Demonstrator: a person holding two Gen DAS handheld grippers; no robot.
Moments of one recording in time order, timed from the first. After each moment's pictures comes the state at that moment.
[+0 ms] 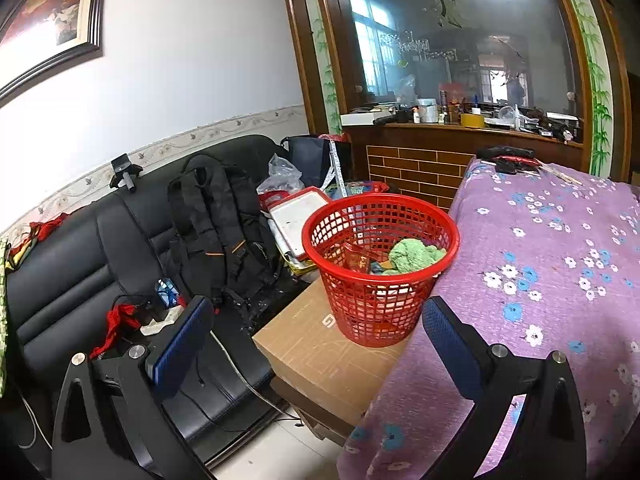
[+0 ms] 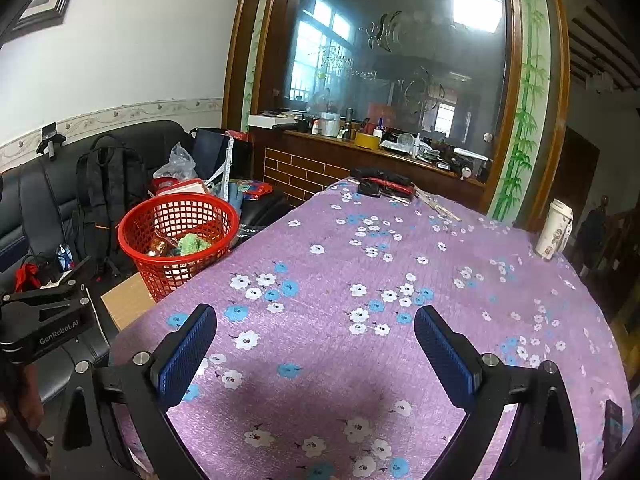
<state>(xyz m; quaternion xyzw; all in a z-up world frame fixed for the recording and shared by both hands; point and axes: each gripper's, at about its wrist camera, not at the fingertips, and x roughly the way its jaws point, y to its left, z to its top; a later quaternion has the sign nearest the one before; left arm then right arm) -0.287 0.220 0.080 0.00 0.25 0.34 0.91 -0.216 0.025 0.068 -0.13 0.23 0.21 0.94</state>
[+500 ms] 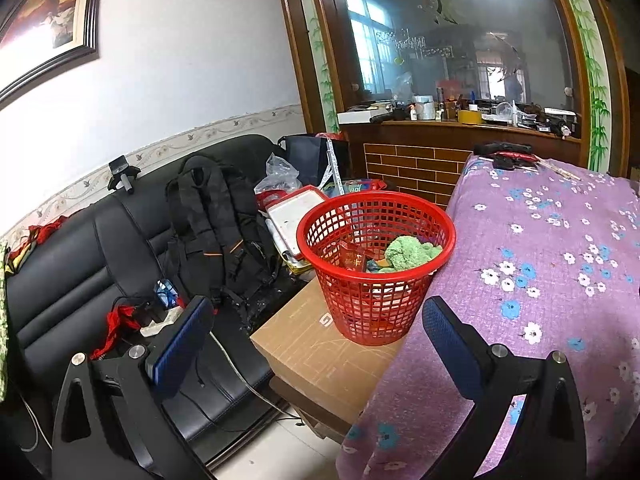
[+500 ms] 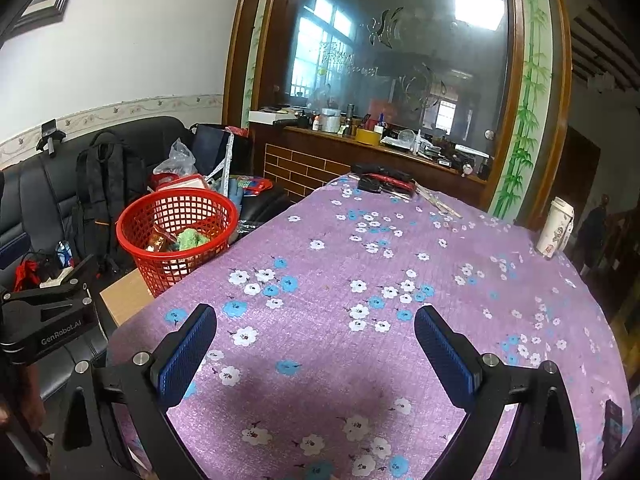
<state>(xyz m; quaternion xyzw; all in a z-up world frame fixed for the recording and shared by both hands) -0.284 0.216 0.079 0.00 0.25 0.34 0.91 -0.212 0.027 0.065 -0.13 0.23 0.21 0.94</state>
